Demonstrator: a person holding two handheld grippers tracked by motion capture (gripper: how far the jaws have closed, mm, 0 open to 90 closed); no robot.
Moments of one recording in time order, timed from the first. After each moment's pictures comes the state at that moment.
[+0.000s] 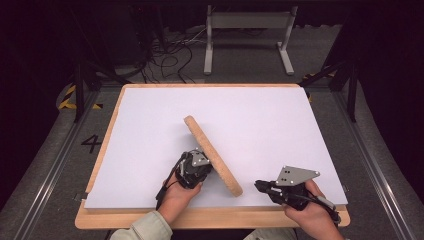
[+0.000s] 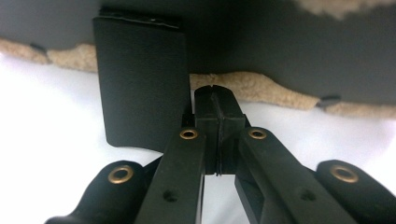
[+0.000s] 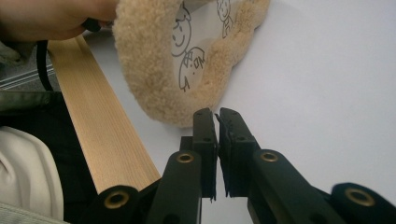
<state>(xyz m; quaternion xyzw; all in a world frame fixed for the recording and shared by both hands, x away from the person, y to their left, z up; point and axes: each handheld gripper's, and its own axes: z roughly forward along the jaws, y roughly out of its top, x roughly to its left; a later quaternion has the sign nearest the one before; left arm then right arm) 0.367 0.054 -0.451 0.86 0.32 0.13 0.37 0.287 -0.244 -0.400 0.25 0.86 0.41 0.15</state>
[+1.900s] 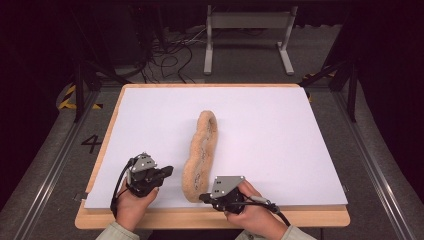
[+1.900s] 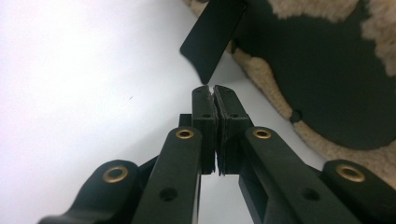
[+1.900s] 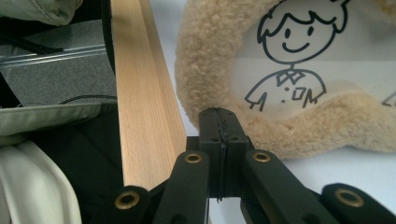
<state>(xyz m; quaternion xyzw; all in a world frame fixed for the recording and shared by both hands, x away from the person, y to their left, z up) 0.329 0.174 -0.429 0.81 0.38 0.13 0.43 0.298 -0.102 -0.435 0.12 0.90 0.41 0.08</state>
